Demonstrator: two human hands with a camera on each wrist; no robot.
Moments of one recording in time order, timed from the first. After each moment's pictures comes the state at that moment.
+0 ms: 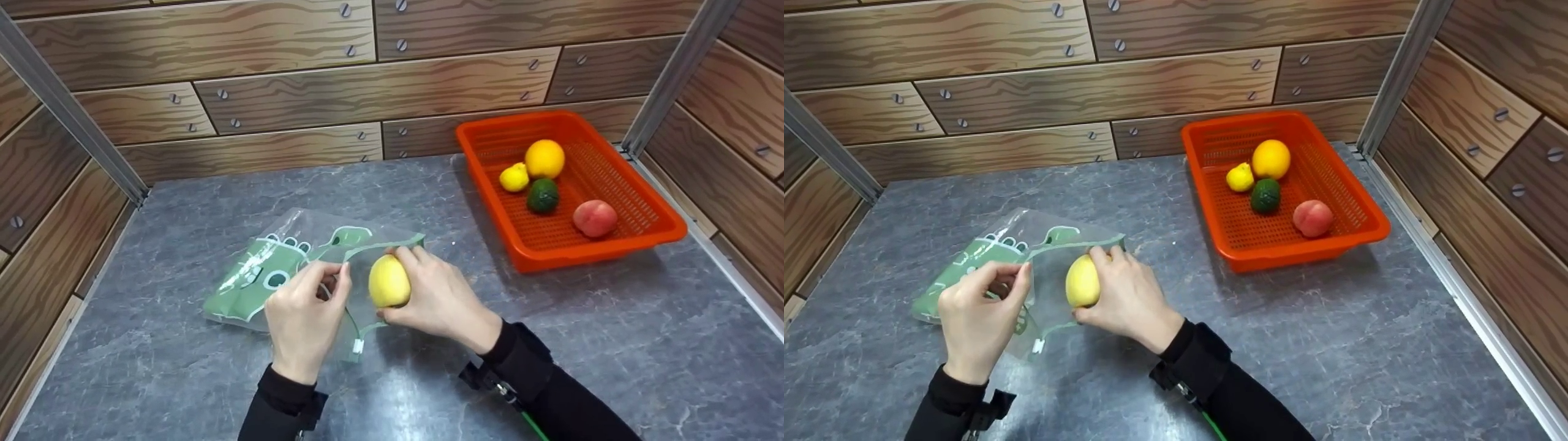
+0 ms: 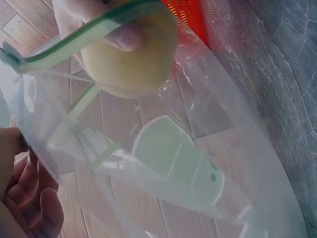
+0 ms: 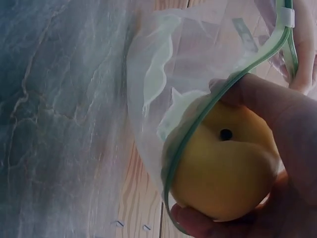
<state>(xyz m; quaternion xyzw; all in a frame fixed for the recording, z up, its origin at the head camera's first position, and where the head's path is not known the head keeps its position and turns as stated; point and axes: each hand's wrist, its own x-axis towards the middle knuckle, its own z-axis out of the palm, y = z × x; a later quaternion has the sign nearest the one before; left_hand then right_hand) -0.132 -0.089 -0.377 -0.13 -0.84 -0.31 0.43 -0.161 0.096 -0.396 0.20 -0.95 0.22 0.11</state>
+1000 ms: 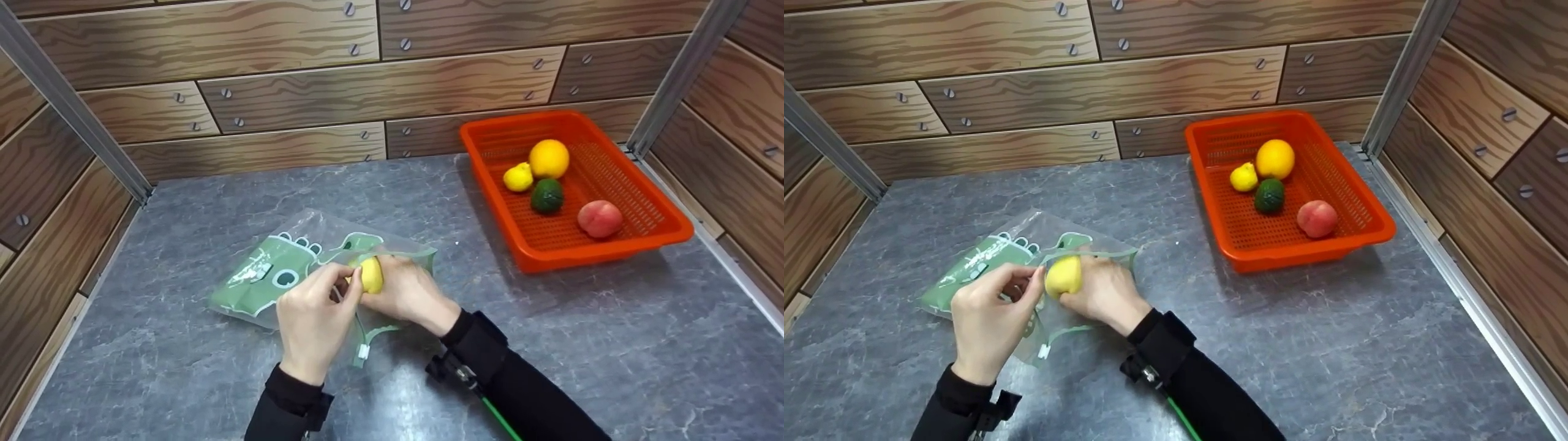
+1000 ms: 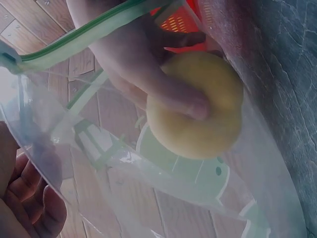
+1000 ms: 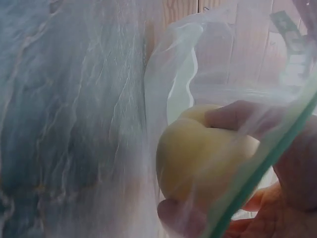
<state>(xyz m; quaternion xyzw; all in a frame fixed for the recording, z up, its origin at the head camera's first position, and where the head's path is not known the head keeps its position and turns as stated) -0.133 -0.085 -0.381 -0.16 -0.84 -0.28 0.43 -0.194 0.057 -0.420 0.18 -0.95 0.27 0.02</state>
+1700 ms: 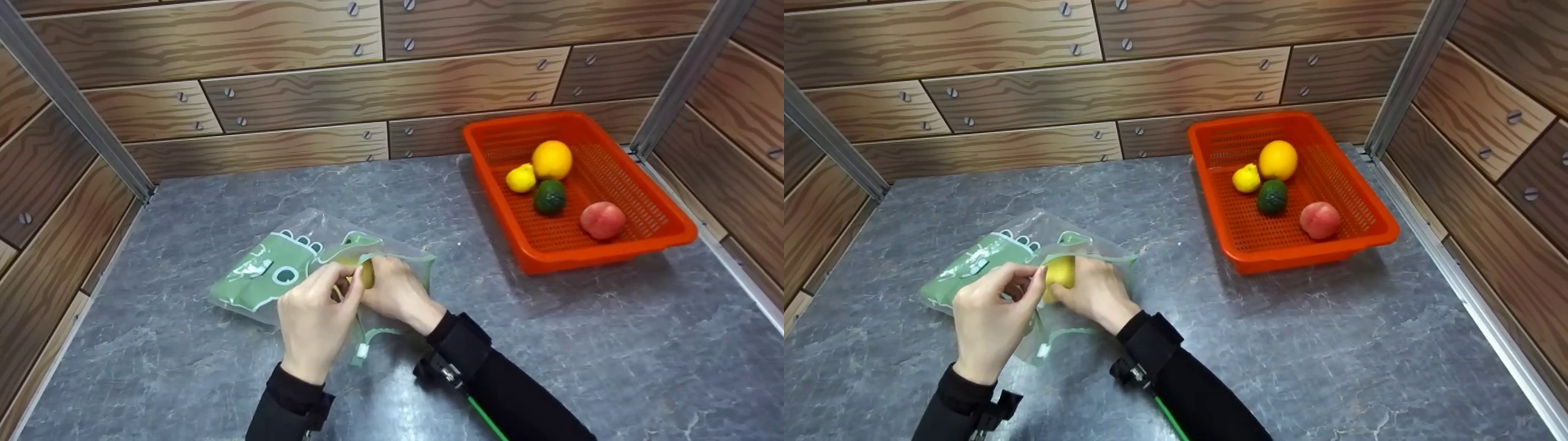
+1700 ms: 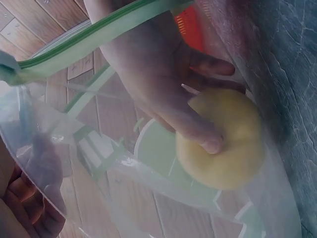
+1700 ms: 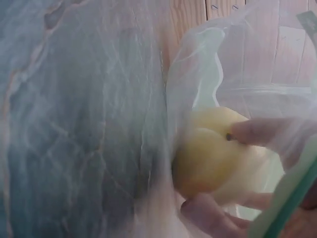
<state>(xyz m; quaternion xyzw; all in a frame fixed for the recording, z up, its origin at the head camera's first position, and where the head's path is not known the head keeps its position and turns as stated) -0.135 -0.086 -0.382 -0.15 -0.84 -0.30 0.43 -0.205 0.037 -0.433 0.14 -0.94 0.29 0.01</state>
